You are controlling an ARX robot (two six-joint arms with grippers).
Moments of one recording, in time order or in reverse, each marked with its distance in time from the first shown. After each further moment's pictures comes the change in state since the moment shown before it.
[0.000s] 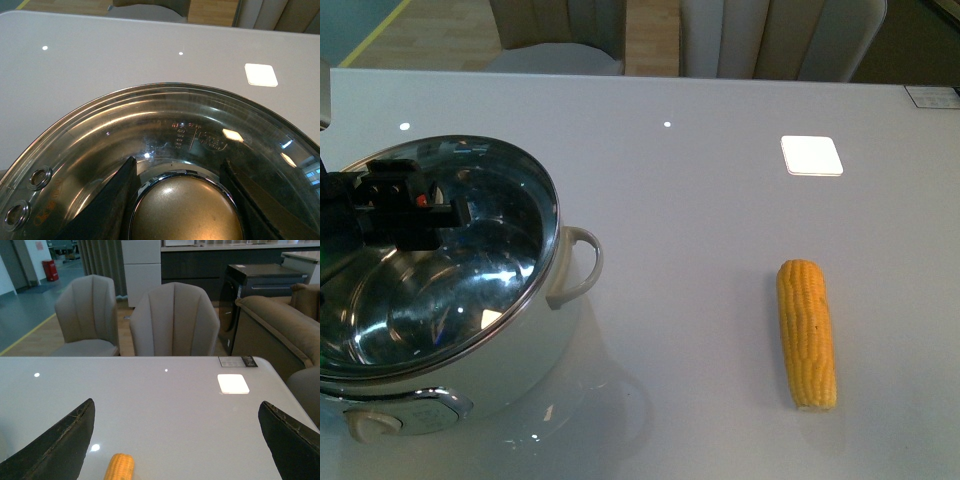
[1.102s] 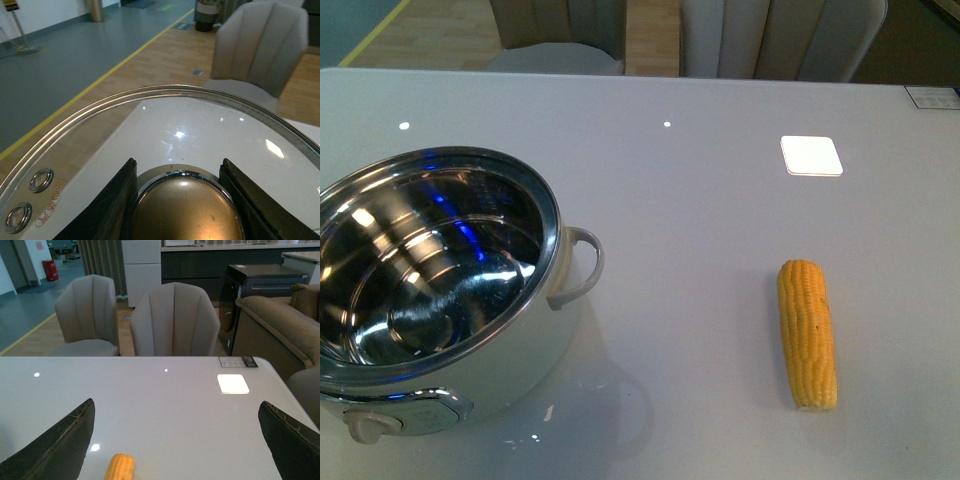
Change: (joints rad) left arm 0.703 -0.394 -0.006 -0.129 0.323 0.154; right arm 0.000 0.000 0.000 0.000 0.000 0.000
